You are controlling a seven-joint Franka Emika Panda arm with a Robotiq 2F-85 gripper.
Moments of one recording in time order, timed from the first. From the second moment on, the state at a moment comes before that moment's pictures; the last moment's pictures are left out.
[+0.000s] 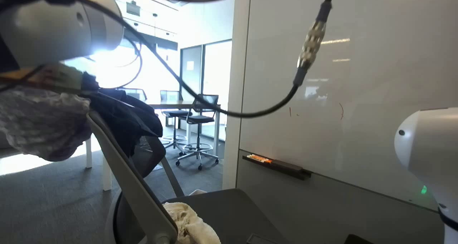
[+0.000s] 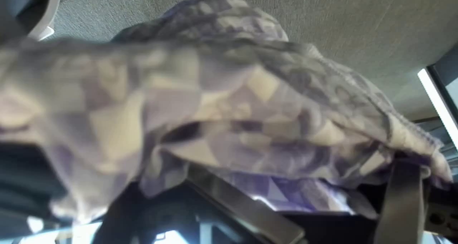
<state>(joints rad) 1.58 0.65 -1.14 -1.71 0.25 2.79 0.68</state>
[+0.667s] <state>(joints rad) 1.56 0.46 -1.34 -1.78 -0.07 2.68 0.68</state>
